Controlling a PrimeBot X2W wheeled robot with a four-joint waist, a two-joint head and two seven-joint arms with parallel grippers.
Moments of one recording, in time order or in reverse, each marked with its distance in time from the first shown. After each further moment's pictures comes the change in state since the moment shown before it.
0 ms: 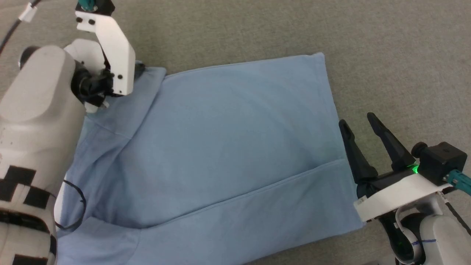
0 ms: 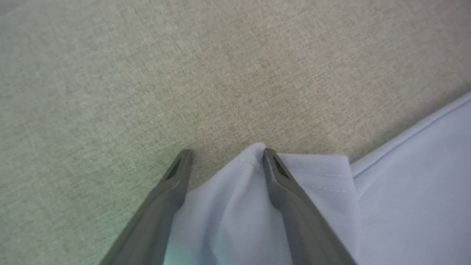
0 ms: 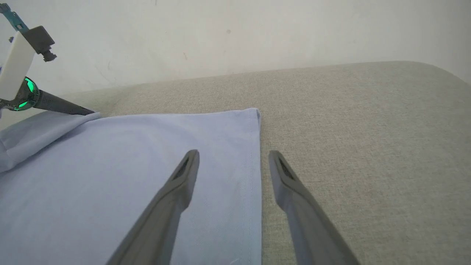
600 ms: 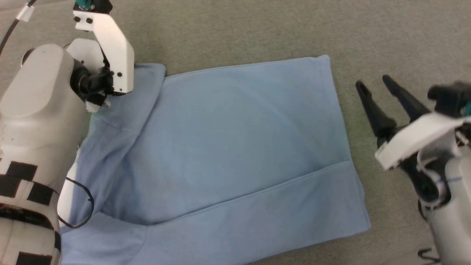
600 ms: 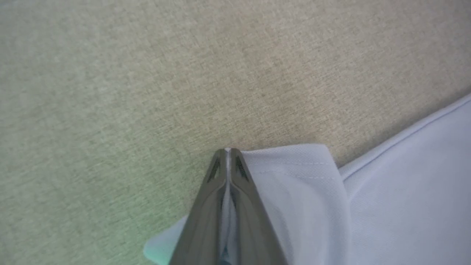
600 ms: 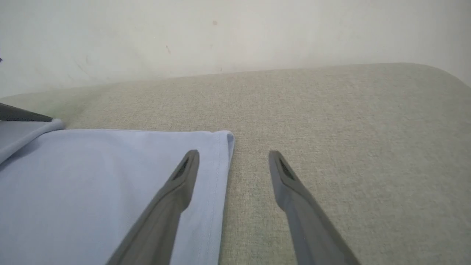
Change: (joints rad) left arm -0.046 -0.015 -0.004 0.082 -0.039 -0.025 0.004; right arm -0.239 -0.120 0.012 0.198 0.153 0.000 0.094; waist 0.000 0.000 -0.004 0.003
